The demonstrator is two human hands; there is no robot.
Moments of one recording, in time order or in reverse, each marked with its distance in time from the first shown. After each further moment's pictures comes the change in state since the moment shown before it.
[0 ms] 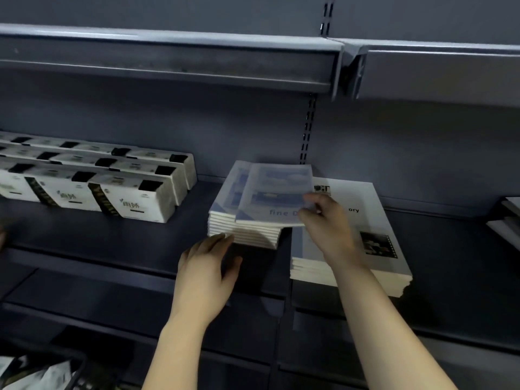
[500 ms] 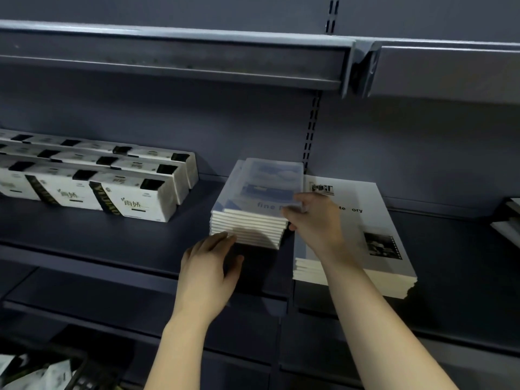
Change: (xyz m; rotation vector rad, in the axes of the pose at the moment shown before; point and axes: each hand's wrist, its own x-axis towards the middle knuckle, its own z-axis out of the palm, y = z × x) left_hand 0.004 -0.006 0.006 -0.018 0.037 0.022; right_hand 0.005 -0.012 0.018 -0.108 -0.026 -0.020
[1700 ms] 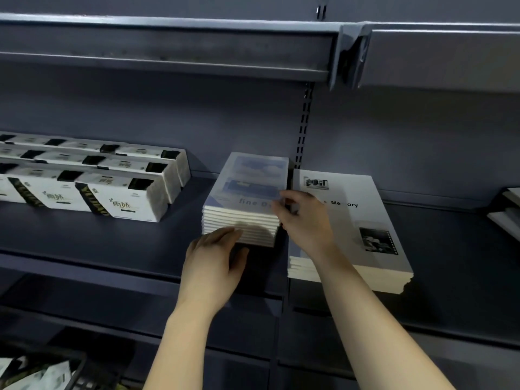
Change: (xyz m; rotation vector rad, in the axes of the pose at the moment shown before) left_hand 0.015 0.014 0.004 0.041 -0.071 0.057; right_hand 0.006 0.015 0.008 -0.145 -0.006 -0.136
